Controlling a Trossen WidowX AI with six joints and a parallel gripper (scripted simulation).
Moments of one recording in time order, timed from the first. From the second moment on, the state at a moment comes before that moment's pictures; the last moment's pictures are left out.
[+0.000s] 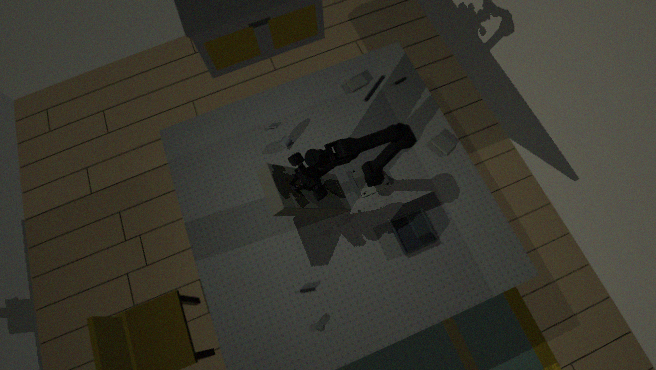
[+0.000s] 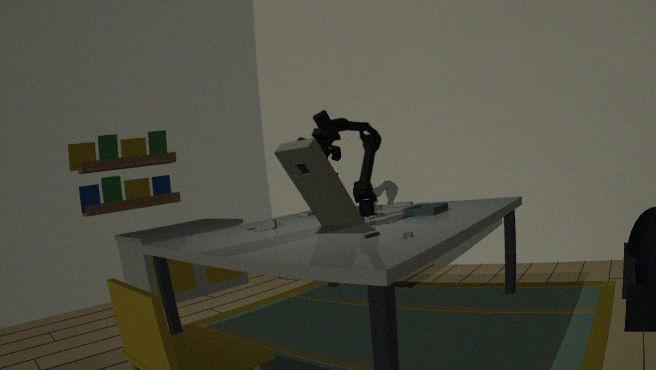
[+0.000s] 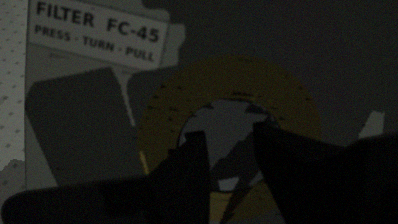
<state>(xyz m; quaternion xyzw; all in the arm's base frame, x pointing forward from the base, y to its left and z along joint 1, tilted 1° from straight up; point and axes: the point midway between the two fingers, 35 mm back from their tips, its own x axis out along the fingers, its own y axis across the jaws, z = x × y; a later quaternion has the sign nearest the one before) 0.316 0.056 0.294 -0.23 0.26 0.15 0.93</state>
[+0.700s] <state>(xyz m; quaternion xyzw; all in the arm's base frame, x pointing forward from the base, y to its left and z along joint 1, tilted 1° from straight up) 0.249 0.043 0.312 -0.22 0.27 0.15 0.92</state>
